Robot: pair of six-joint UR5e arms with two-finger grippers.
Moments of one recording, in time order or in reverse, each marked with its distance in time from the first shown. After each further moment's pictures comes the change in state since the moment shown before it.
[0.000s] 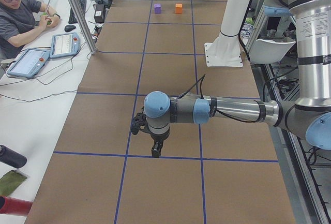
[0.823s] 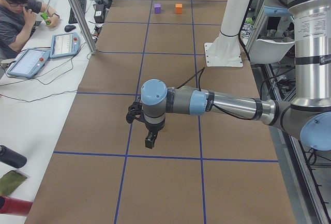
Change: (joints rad) left arm 0.007 -0.057 -0.030 -0.003 0.004 -0.011; right arm -0.017 0.008 -0.001 0.020 0.007 0.048
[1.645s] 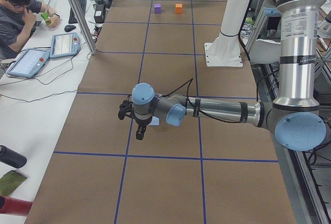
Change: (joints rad) left arm 0.251 -0.058 0.184 -0.461 -0.015 -0.563; right arm -0.027 0.001 0.000 0.022 0.001 0.043
